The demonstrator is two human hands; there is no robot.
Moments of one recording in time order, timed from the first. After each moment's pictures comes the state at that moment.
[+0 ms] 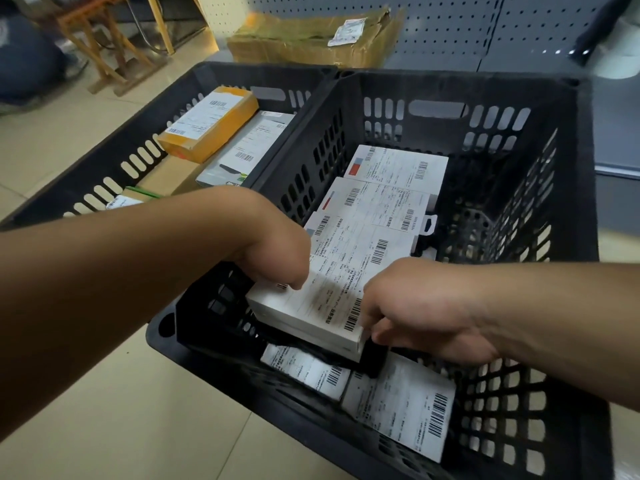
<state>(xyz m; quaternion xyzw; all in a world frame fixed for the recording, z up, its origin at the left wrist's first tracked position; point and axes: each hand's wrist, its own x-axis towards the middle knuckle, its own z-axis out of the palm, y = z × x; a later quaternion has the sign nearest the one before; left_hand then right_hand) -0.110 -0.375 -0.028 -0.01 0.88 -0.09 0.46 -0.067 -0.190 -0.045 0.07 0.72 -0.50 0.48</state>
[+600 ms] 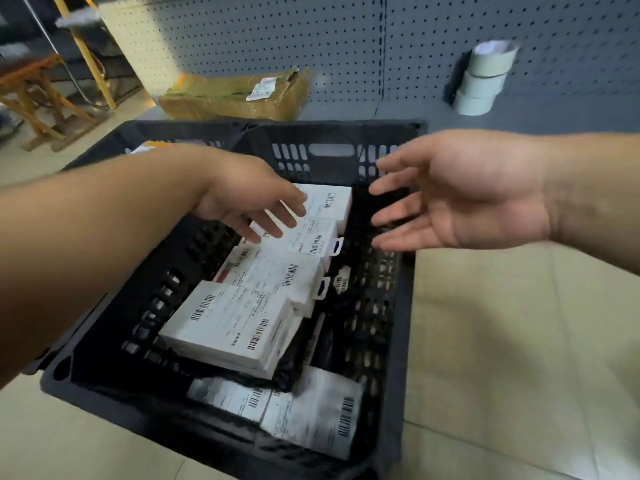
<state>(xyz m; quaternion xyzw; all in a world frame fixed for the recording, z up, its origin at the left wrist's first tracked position) -0.168 -0.285 0.036 -0.10 0.89 0.29 0.33 -0.127 -0.029 0.038 0.07 0.65 -0.66 0.37</state>
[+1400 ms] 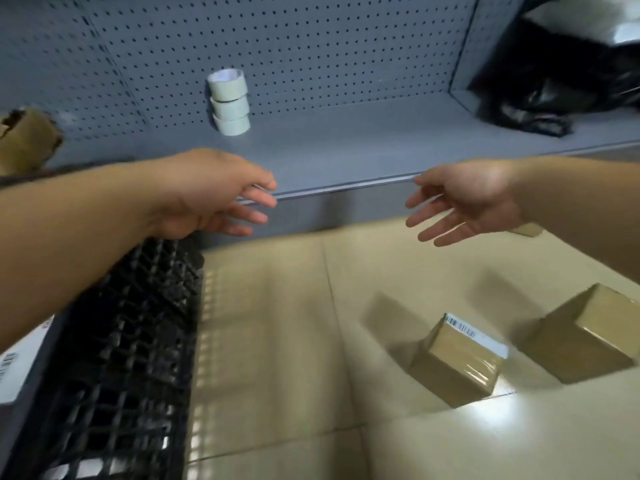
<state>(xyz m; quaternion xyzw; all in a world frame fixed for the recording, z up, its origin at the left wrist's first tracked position) -0.153 0.057 0.024 0.04 0.84 0.46 0.27 -0.074 0.375 -0.021 0.32 0.76 -0.54 0.19</state>
